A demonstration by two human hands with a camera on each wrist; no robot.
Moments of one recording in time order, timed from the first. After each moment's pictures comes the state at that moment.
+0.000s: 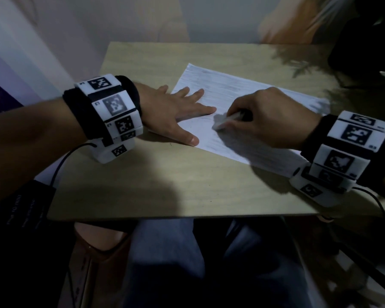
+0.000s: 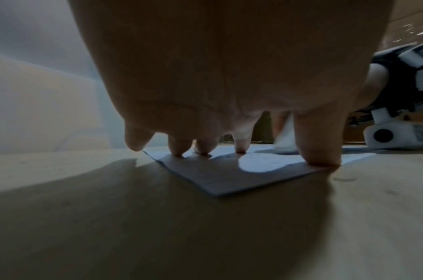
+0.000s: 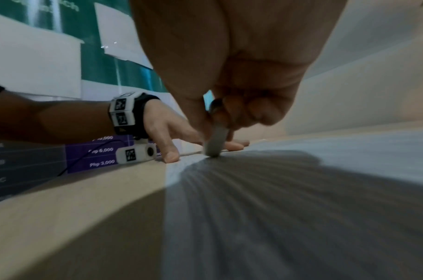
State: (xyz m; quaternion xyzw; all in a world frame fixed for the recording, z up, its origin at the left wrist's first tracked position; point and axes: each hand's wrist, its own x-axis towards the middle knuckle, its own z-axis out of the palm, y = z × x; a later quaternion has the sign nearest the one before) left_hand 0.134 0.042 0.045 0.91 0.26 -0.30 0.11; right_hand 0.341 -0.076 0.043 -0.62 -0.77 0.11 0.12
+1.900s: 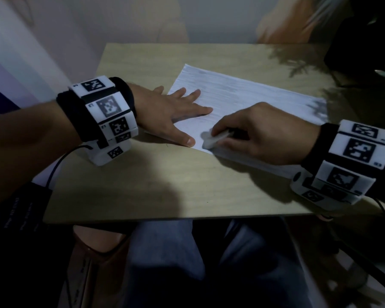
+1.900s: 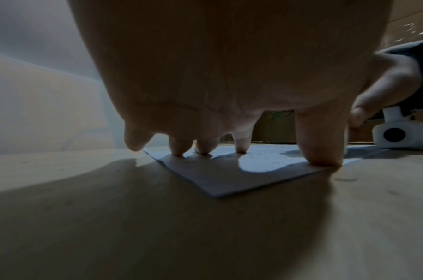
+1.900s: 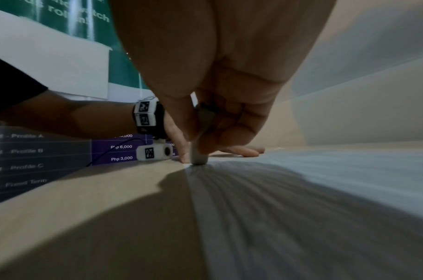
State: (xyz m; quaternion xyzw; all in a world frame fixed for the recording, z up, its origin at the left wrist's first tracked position) left_hand 0.133 0.043 0.045 0.91 0.27 -0.30 0.13; right_hand 0.335 -0.093 0.041 -0.55 -0.81 0.16 0.12
